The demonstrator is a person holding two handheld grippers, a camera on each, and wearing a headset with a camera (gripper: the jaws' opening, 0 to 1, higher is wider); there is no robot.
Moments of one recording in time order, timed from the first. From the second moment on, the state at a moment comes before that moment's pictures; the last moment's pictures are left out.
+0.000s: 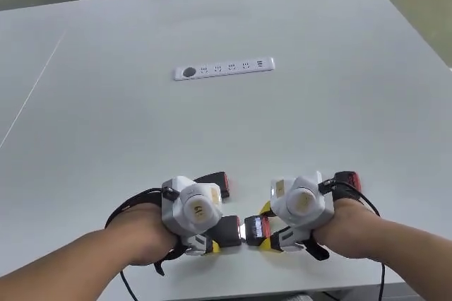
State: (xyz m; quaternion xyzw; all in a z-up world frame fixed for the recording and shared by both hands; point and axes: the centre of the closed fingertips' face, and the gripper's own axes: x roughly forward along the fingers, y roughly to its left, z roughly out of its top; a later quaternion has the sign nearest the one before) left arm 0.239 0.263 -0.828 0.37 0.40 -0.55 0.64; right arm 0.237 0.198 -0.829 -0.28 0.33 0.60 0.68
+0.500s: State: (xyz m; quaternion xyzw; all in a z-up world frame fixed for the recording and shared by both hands) left arm 0.240 0.264 -0.828 0.36 0.40 -0.54 0.64; right arm 0.238 0.196 -0.829 -0.28 0.32 0.60 0.68
